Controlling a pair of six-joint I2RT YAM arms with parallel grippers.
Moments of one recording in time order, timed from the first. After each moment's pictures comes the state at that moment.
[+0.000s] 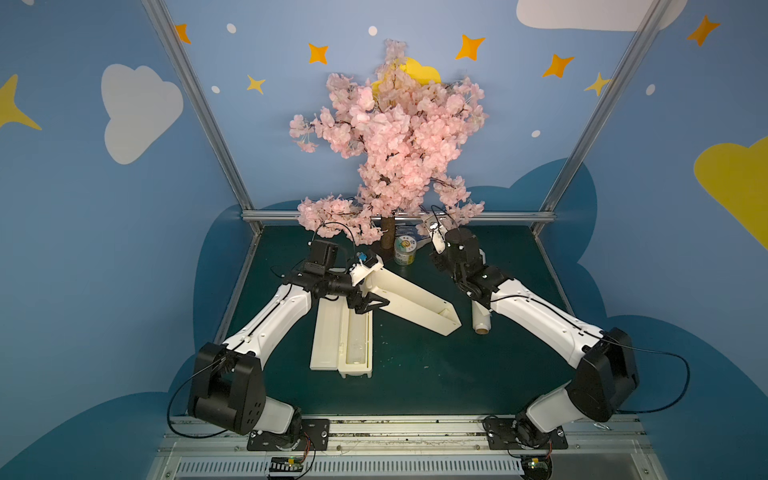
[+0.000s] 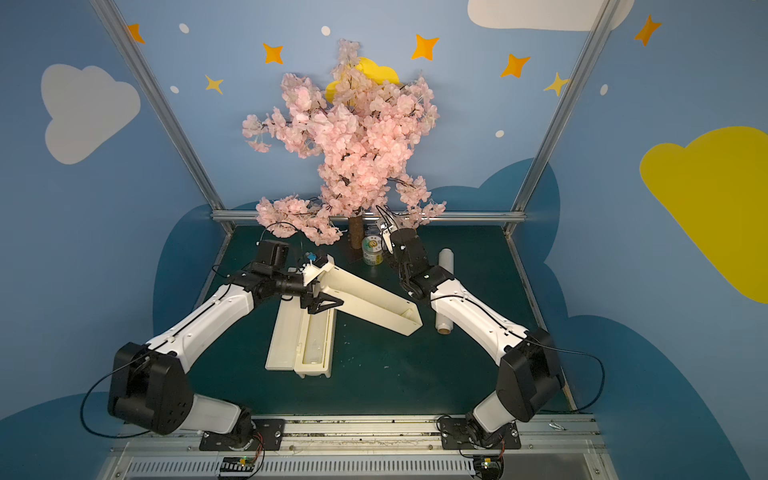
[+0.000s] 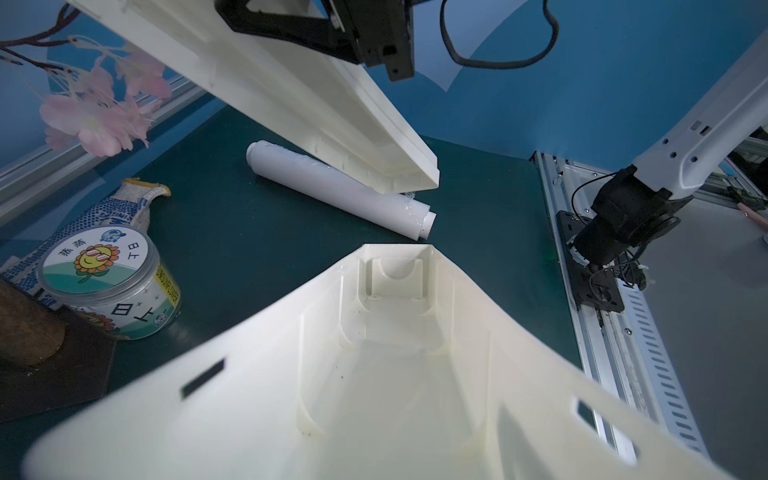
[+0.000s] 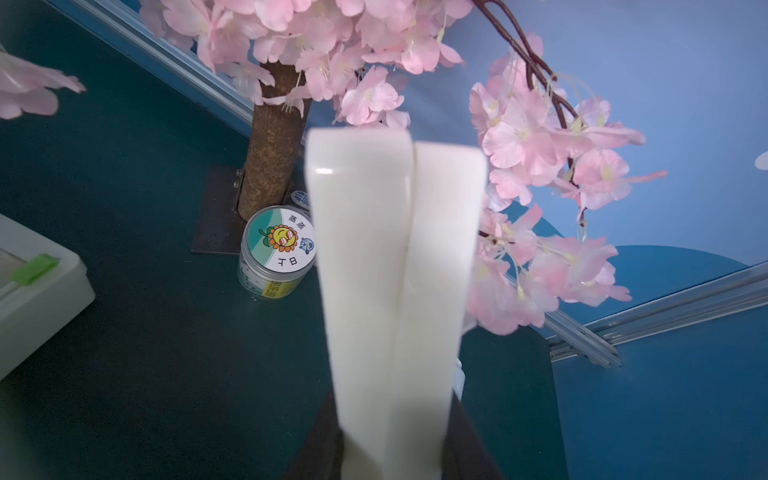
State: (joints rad) left arm -0.28 1.45 1.10 -0.43 0.92 0.54; right arm 0.68 1.53 1.28 -0.13 0.45 -0.36
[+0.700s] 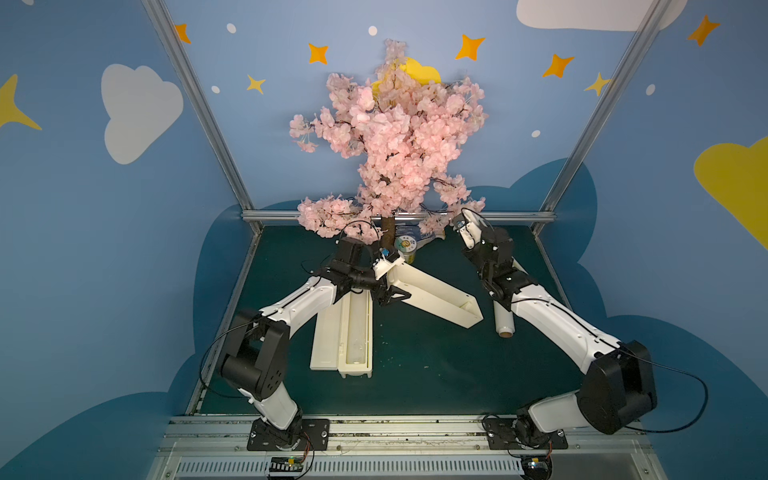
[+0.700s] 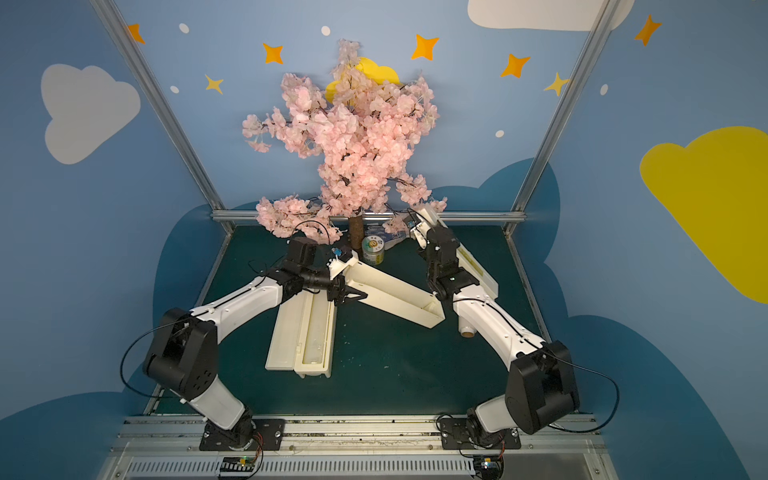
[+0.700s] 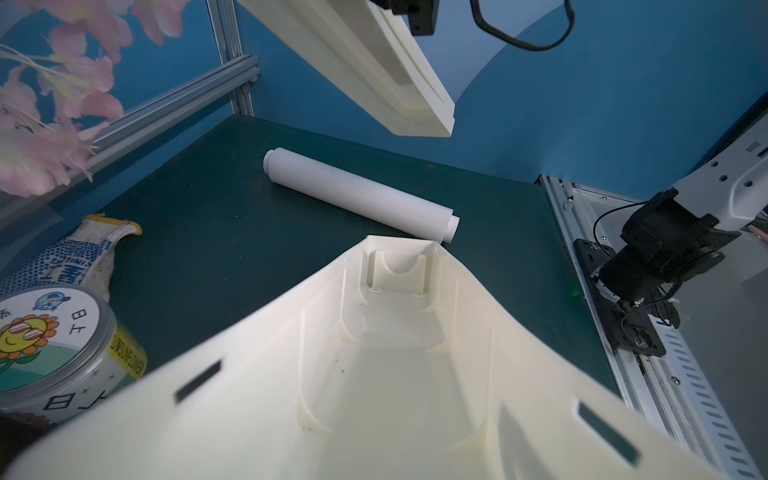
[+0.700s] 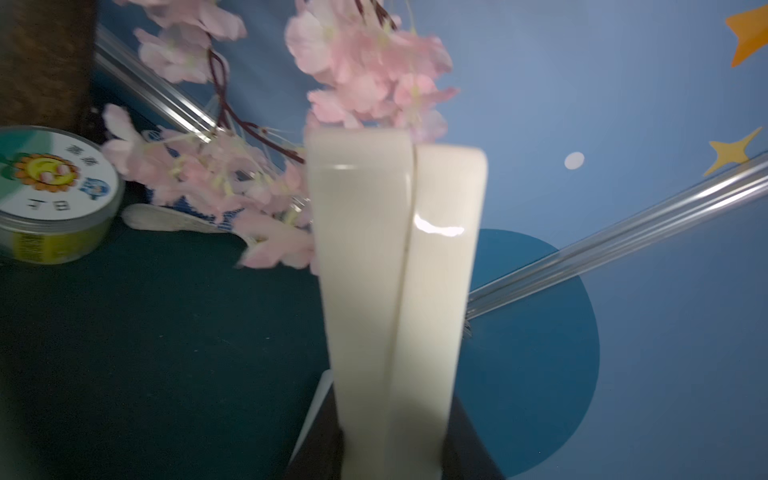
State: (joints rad) left arm -0.42 1.68 1.16 -0.11 0.87 0.38; right arm 0.41 1.45 1.12 0.11 0.50 -0.70
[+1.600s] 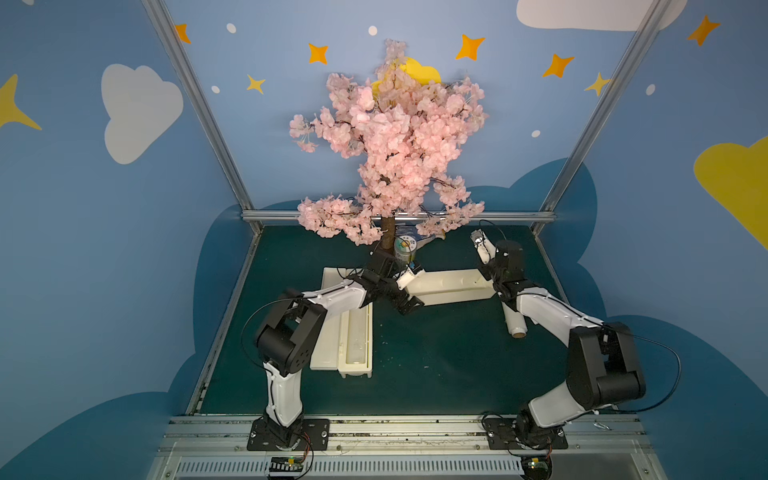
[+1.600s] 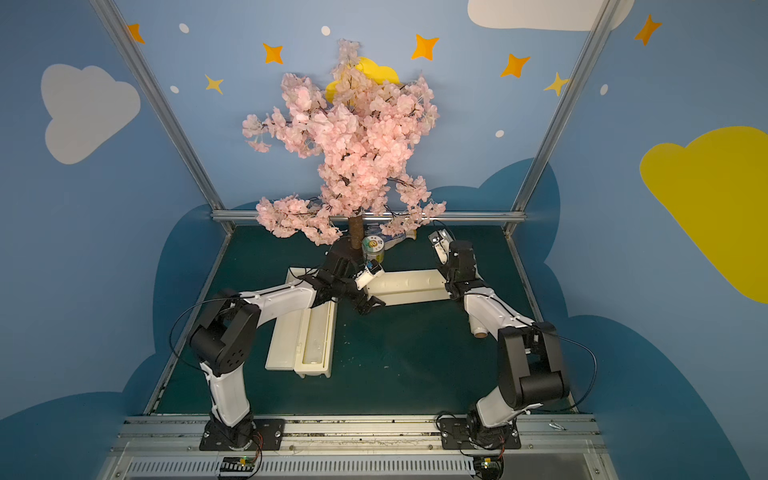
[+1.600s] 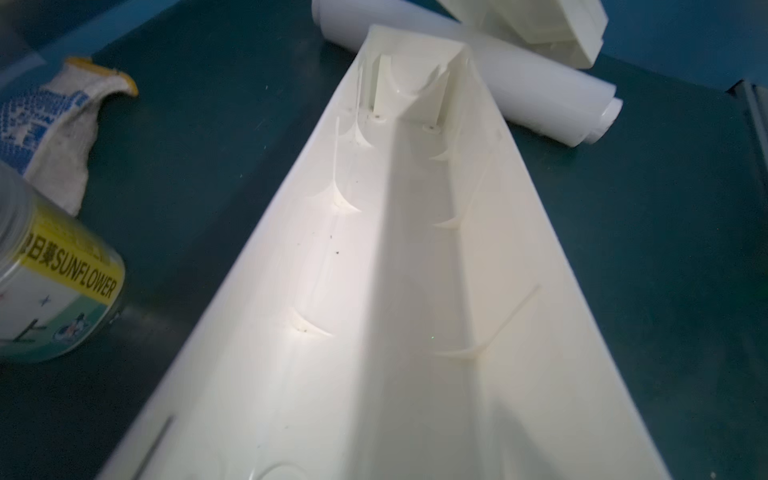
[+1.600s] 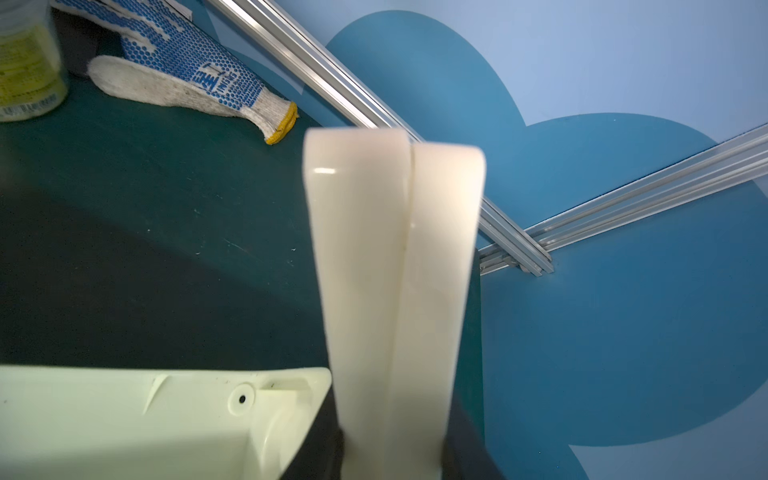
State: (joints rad) left arm -0.55 1.90 1.23 -0.10 0.47 0.32; right arm 0.24 1.55 0.96 0.17 0.25 -0.60
